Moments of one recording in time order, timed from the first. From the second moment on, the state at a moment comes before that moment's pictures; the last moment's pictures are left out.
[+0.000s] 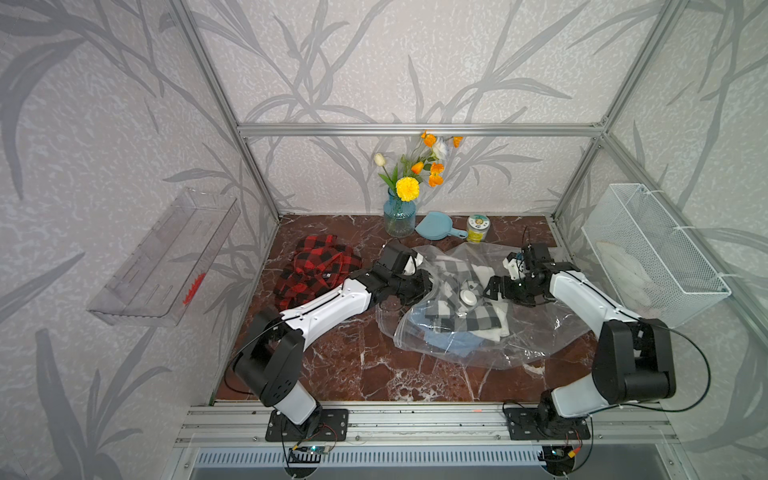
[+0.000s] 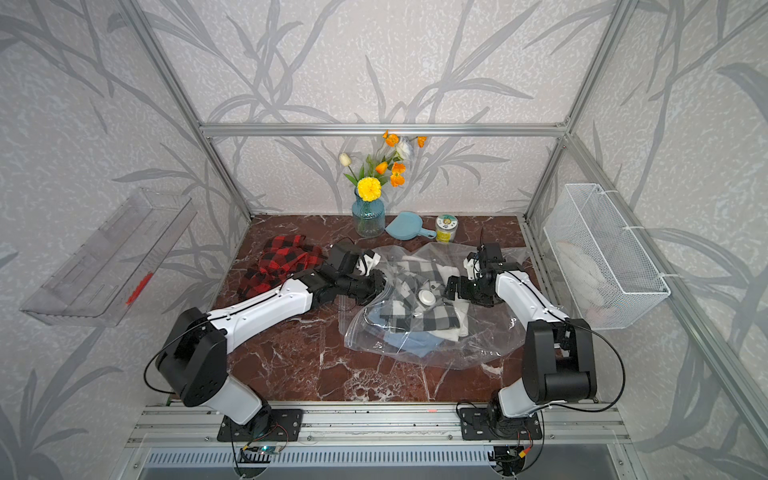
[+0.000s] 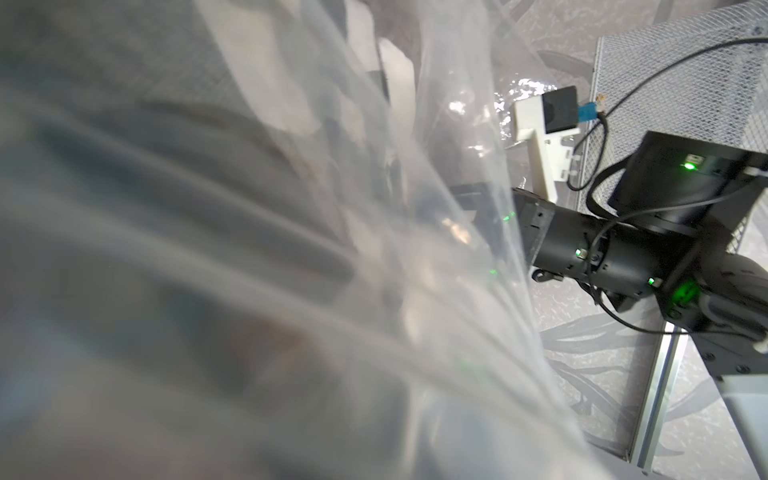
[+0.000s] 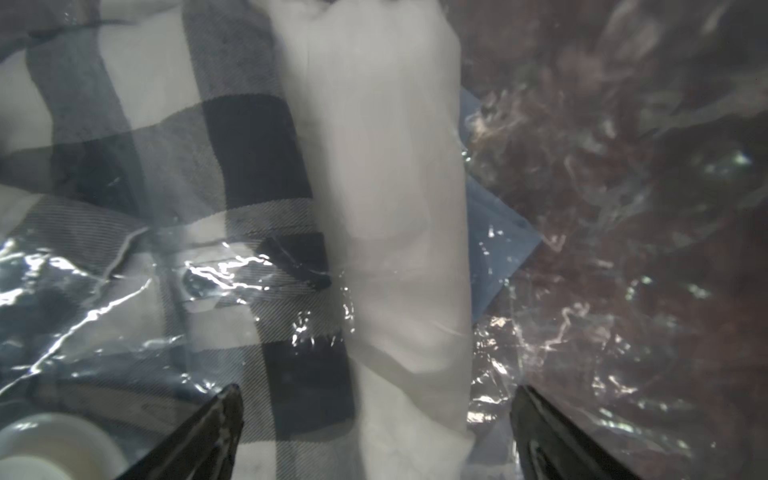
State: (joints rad) left arm -0.63 1.57 1.13 -0.27 0.56 -0.94; right arm 0.05 1.52 1.03 -0.74 -0.34 0.19
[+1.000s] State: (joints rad) left arm -0.48 1.44 0.84 -0.29 0.59 -0.89; right arm 0.10 1.52 1.03 -0.63 -0.58 0.28
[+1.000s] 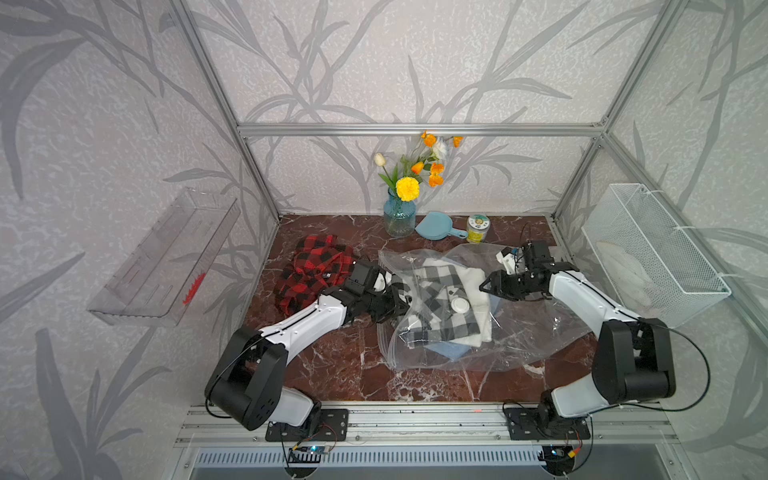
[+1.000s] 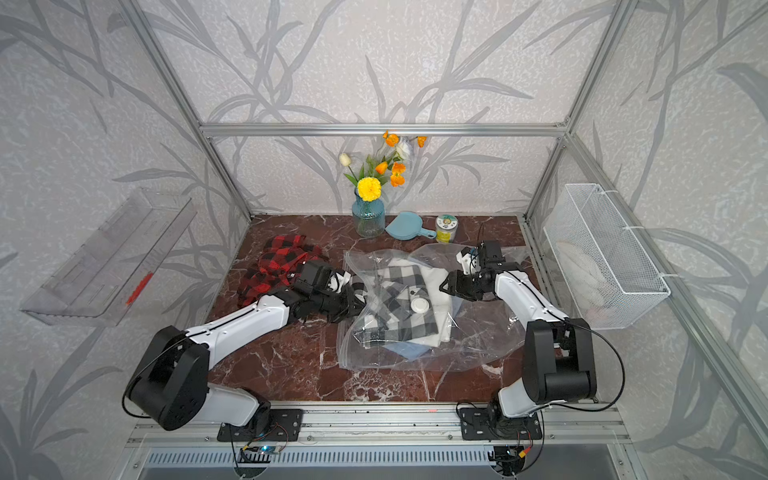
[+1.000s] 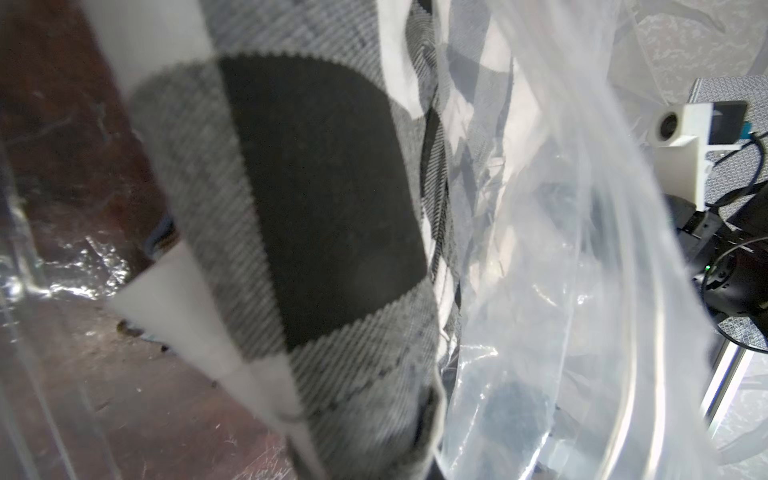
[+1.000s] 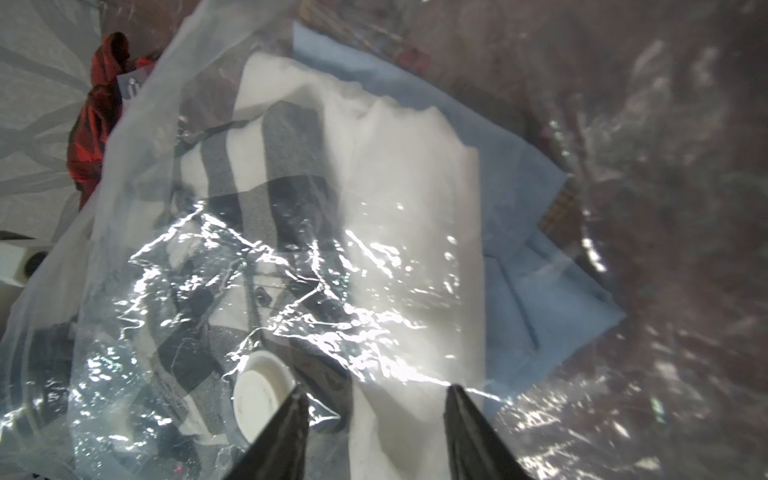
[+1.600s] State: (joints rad) left arm -0.43 1.42 0.84 -0.31 0.61 -0.87; right arm 0.20 1.77 1.06 -0.56 -0.42 0.41
